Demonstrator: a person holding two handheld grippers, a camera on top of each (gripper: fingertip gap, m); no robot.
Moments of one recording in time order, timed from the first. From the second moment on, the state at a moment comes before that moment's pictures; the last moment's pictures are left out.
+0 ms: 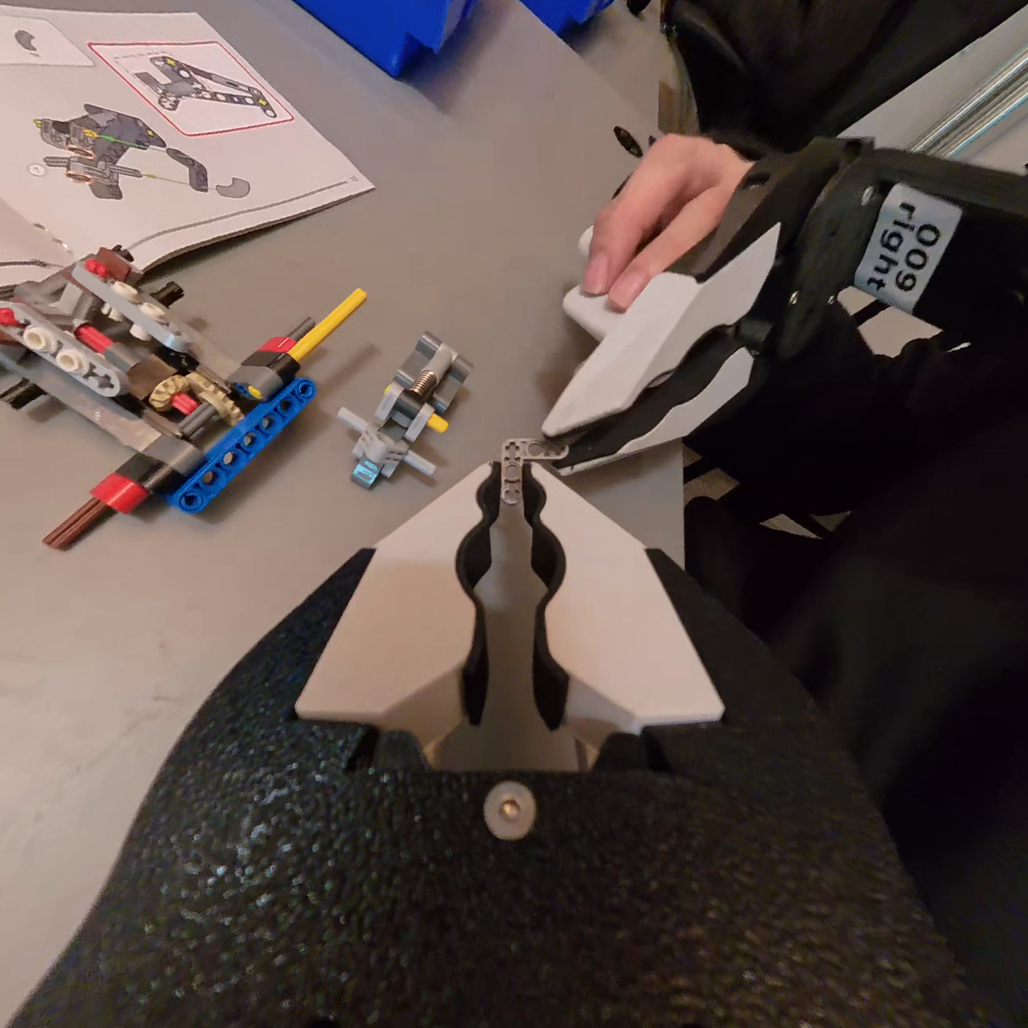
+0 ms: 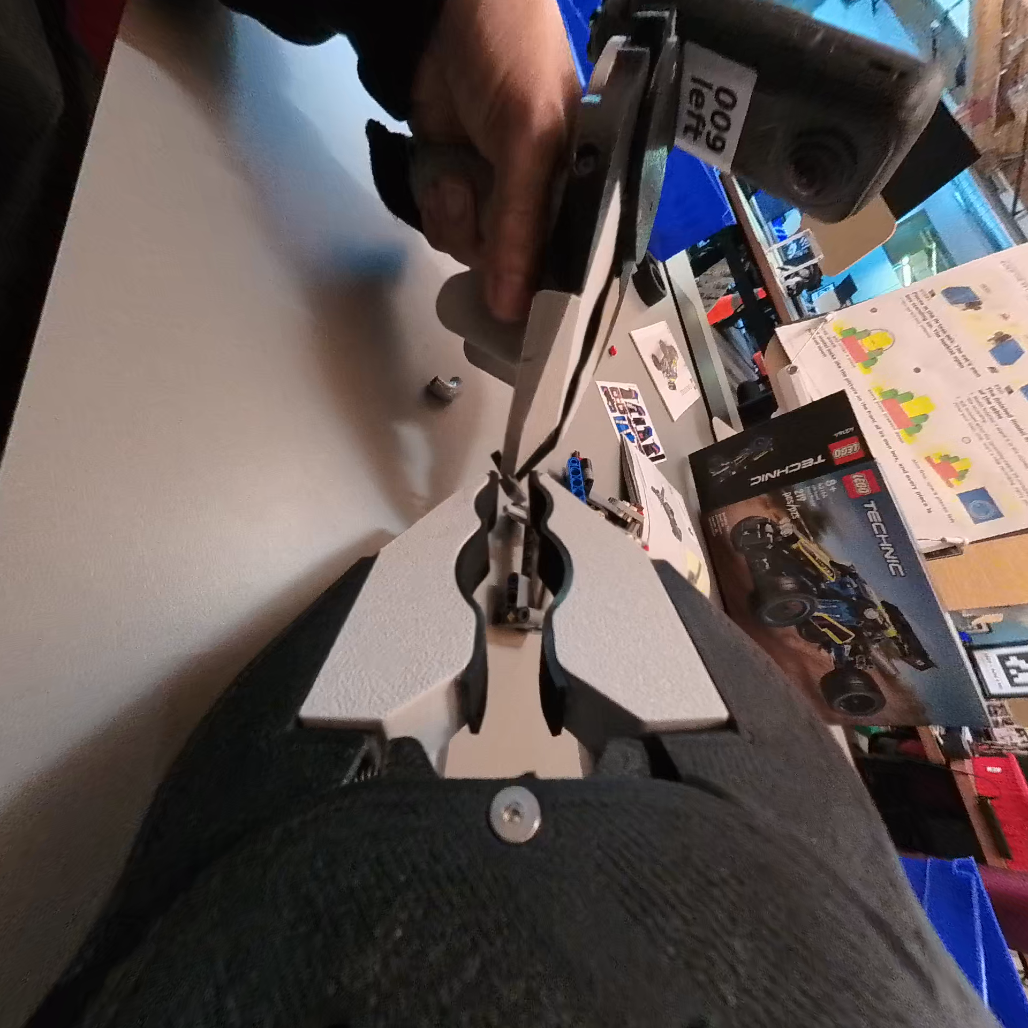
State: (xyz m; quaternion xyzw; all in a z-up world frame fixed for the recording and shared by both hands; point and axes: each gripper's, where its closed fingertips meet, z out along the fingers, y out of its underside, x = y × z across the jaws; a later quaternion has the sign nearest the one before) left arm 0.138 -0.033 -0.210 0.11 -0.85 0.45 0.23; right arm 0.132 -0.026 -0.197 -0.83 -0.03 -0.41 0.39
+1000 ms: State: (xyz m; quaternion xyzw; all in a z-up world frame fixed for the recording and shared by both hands) left arm 0.147 -0.029 -0.224 -0.15 -0.89 0.42 -0.10; right arm 0.144 -0.032 -0.214 -0.81 0.29 -0.06 0.50
